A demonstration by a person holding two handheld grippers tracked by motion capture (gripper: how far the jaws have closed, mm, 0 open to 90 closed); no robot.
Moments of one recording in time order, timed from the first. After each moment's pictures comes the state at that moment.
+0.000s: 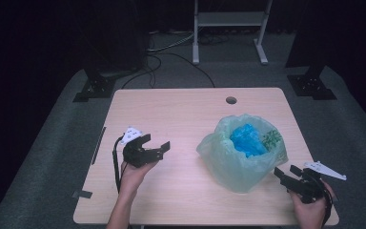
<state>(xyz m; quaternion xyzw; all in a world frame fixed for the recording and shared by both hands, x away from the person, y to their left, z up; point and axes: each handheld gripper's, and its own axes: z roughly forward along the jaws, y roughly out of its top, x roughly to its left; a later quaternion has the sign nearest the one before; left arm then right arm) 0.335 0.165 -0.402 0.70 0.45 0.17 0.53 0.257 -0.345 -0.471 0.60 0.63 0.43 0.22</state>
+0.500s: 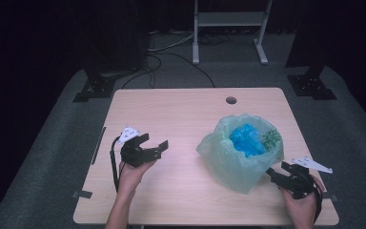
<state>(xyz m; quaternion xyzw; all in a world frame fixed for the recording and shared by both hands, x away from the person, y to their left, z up) 0.334 0.170 -0.399 0.69 0.46 0.17 0.54 0.269 -0.319 -0.464 0.58 0.66 0.42 0.22</state>
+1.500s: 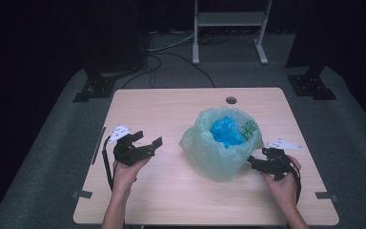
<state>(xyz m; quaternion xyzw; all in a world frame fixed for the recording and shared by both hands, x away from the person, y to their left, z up) 0.331 0.185 -0.389 0.67 0.46 0.17 0.56 0.321 -0.270 -0.449 0.53 0.72 0.39 0.22</state>
